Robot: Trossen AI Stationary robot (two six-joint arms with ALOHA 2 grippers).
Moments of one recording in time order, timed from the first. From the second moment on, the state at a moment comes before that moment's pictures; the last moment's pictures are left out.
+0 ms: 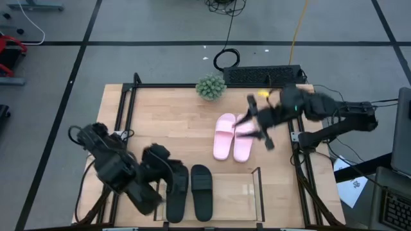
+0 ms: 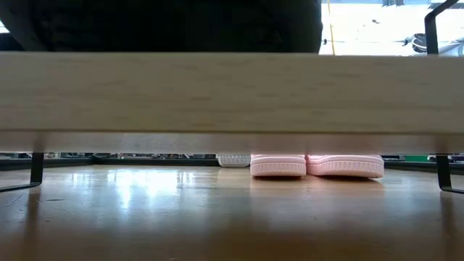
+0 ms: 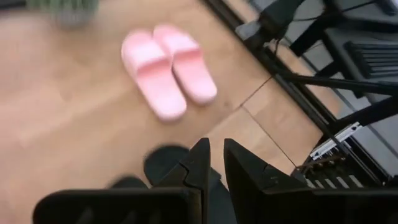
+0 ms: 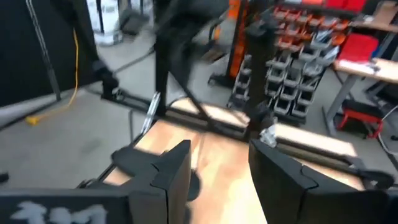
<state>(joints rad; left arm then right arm) -0.71 1.86 2.26 -1.57 -0.79 -1.53 0.04 1.15 1.35 -0.42 -0.27 -0.16</state>
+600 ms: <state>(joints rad) -0.67 1.47 2.26 -1.57 -0.92 -0.93 0.42 1.48 1.47 -0.32 0.21 -0.20</state>
